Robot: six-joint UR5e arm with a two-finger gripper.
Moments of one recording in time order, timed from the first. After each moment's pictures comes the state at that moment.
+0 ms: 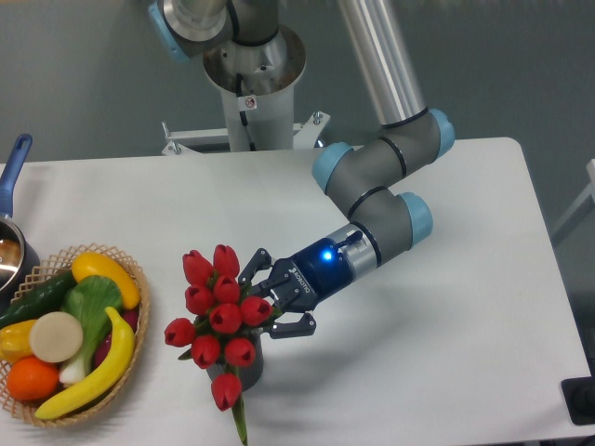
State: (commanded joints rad) arm 2.59 -2.15 -1.76 -0.77 -0.07 1.51
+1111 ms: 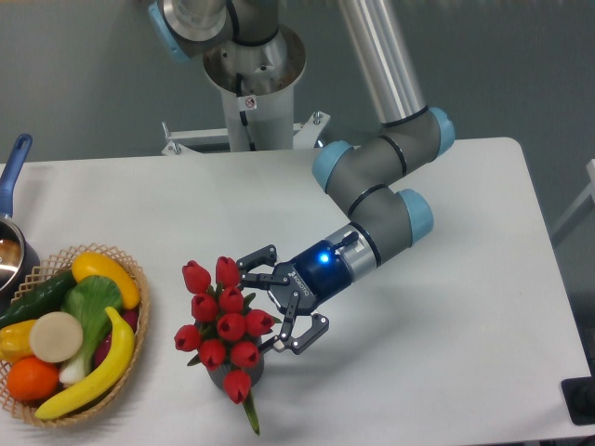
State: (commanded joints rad) arm 2.61 -2.09 -1.77 -0.77 0.13 1.54
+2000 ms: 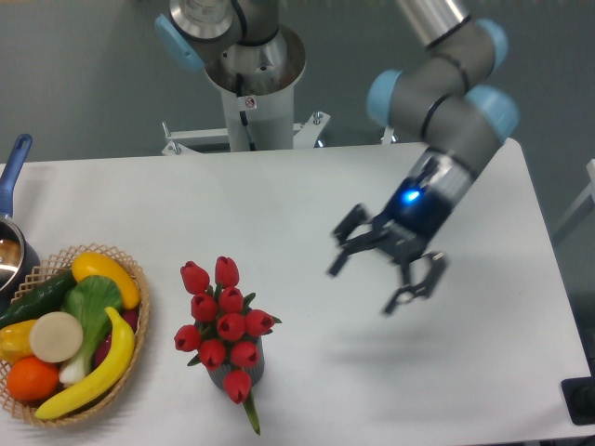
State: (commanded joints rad) arm 2.97 -1.85 -1.71 -0.76 0.59 1.55
